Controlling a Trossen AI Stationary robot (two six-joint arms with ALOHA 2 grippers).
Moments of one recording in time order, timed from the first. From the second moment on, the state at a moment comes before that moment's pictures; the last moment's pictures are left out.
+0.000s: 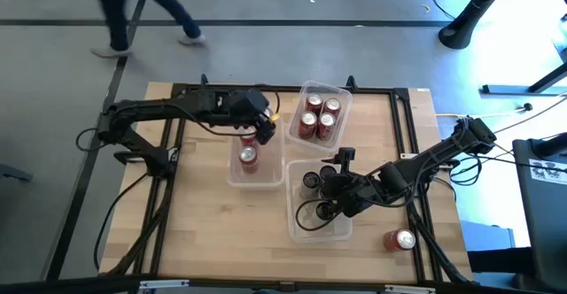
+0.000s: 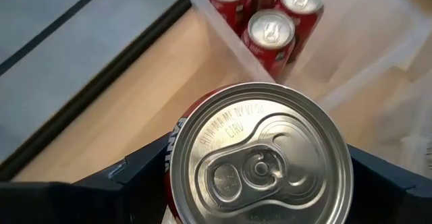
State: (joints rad) left arm 0.17 1.49 1.43 -0.83 -0.36 -0.39; right arm 0.50 1.47 1.25 -0.78 0.72 0.19
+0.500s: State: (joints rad) left arm 0.16 1.49 1.19 -0.59 -0.35 -0.40; right arm 0.50 1.47 1.25 -0.78 0.72 0.19
